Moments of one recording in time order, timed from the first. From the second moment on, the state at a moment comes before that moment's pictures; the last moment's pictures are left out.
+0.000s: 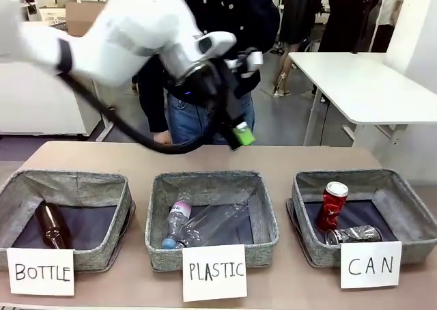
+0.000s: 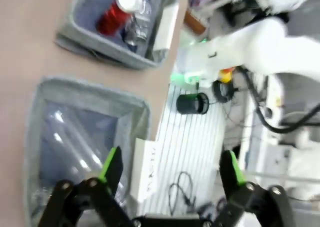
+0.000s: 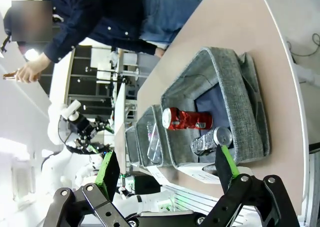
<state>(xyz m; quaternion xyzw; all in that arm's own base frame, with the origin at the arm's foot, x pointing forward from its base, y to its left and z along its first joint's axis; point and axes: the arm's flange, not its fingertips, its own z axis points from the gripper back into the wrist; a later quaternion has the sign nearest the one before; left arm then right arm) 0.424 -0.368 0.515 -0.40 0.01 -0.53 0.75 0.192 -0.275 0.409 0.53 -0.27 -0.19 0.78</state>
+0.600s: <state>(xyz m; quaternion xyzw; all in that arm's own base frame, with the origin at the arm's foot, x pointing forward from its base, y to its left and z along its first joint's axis) 0.357 -0.084 0.594 -0.63 -0.18 -0.33 0.68 0.214 -0.240 0.436 0.53 -0.28 -0.17 0.78</state>
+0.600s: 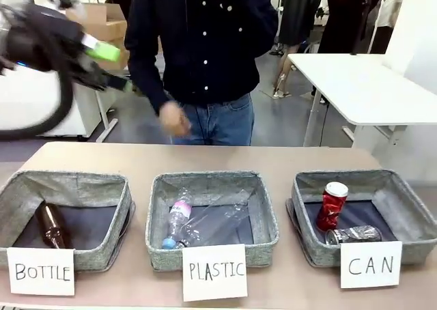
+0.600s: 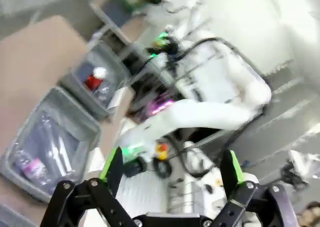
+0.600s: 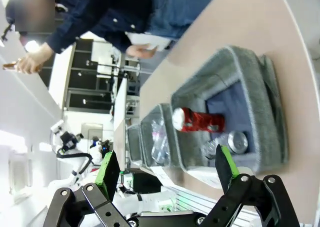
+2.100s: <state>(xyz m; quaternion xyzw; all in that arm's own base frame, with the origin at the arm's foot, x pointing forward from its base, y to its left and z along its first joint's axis) 0.352 0.010 0.524 -0.74 -0.19 -0.25 0.59 0.253 0.016 0.585 0.59 -0.12 0.00 0.80</state>
